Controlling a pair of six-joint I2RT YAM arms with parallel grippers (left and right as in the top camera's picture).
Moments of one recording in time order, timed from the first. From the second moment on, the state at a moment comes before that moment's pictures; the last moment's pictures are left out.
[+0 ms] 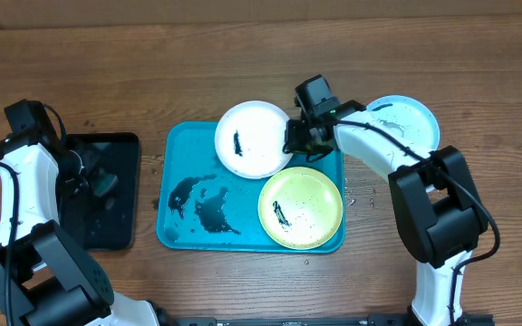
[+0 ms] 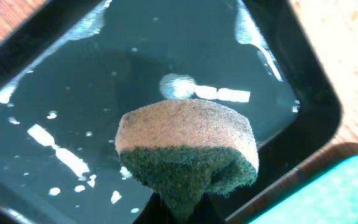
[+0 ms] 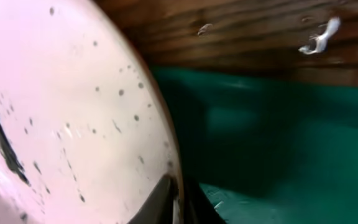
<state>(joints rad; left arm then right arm) 0.48 1.71 1.26 -0.89 0.06 -0.47 0.46 2.09 1.43 -0.54 -0.23 0.51</state>
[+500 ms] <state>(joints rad) 0.48 1.71 1.26 -0.82 0.60 -0.25 0.61 2.09 1.56 -0.70 -0.28 0.62</state>
